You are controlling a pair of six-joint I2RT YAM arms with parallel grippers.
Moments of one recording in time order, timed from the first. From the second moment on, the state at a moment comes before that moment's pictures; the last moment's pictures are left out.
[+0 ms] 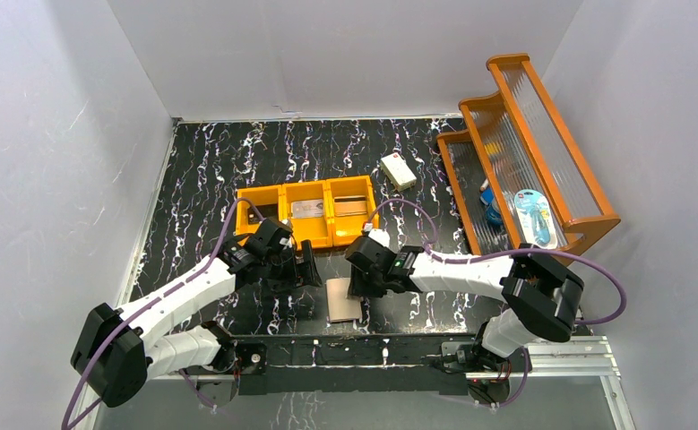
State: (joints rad) left arm -0.68 1.09 0.66 -0.65 0.14 -0.84; right arm 1.11 1.50 0.81 -0.34 0.11 1.05
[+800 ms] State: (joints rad) left arm -0.68 1.11 0.66 -0.64 0.15 -0.82; right arm 1.11 1.51 0.89 -0.57 0.20 1.01
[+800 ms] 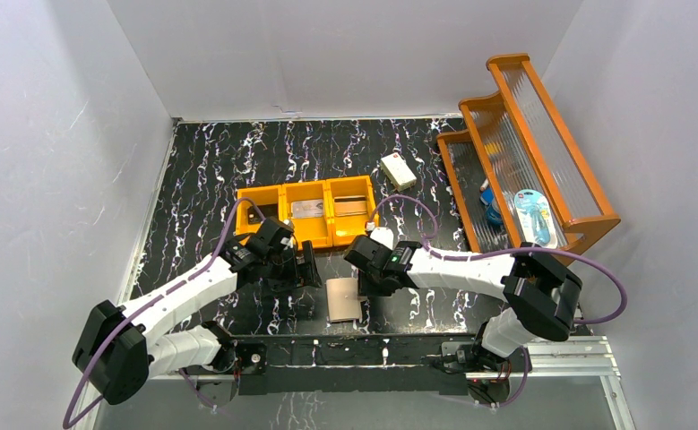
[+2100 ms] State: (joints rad) left arm -0.68 1.14 0.67 -0.64 0.16 -0.81; right arm 1.11 1.59 0.94 -0.57 0.17 0.81
